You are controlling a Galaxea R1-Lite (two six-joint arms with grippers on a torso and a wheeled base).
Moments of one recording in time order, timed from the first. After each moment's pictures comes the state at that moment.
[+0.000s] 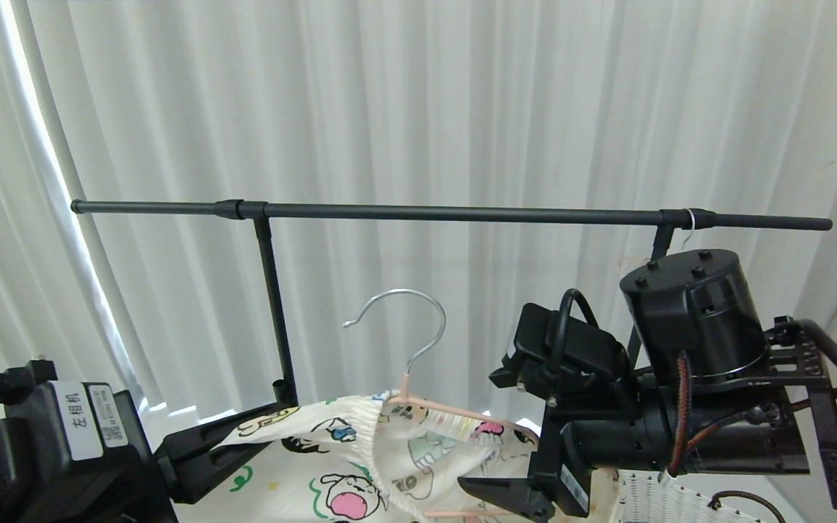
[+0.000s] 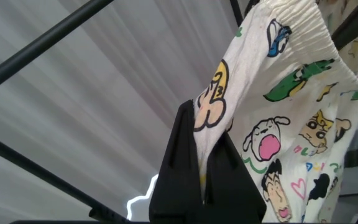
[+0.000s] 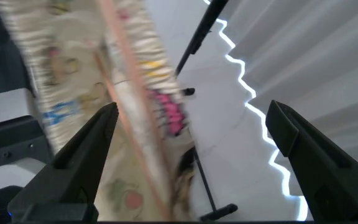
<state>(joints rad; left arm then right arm) -0.59 1.08 -0.26 -0.66 -0.20 0.45 0.94 1.63 -0.93 -0.15 0.21 -0.25</state>
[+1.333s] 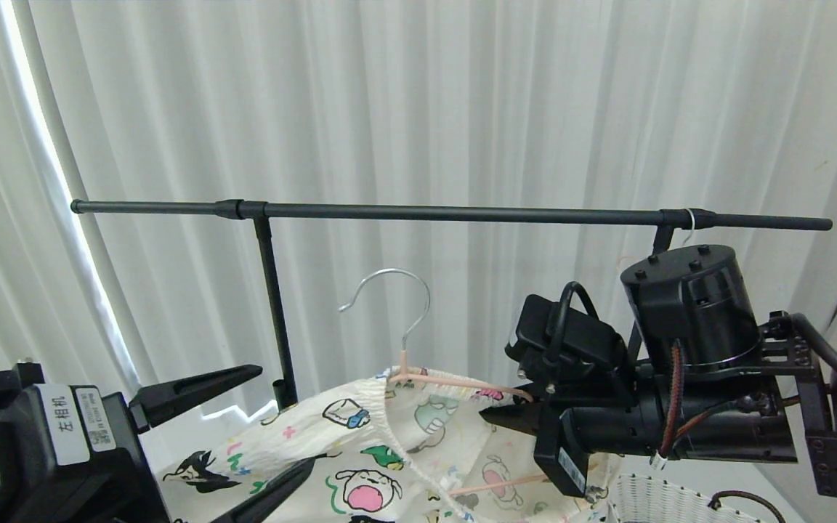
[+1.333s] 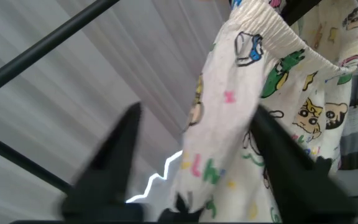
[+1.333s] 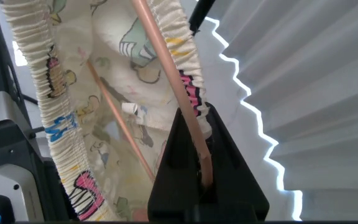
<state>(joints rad) -0.59 1.07 -0.25 -0.66 -0.19 0.45 0.91 1.64 -0.92 -0.19 0.20 -0.28</state>
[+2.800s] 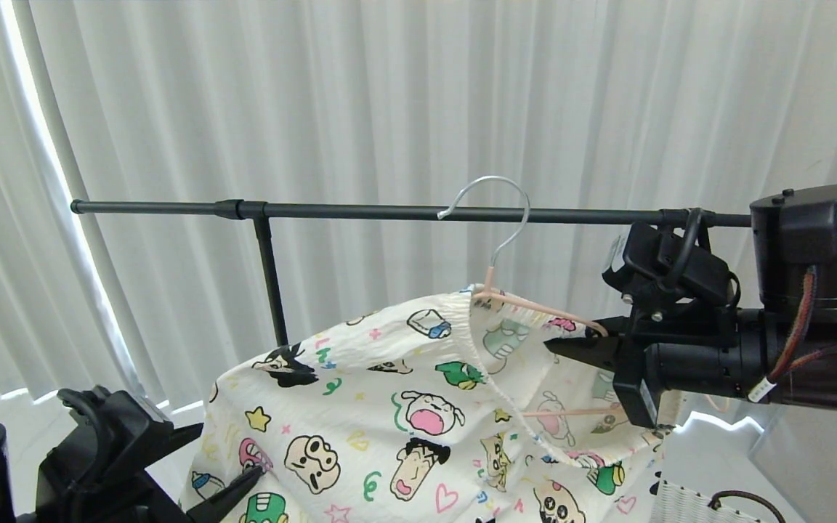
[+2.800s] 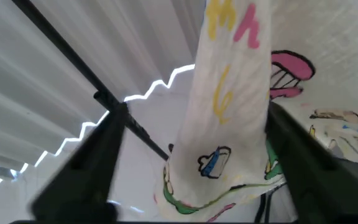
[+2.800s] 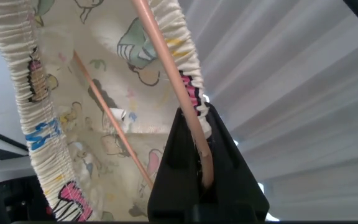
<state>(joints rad) -0.25 1.21 -0.10 -0.66 -0.19 0.36 0.75 1.49 -0.91 -0.18 0.21 -0.36</state>
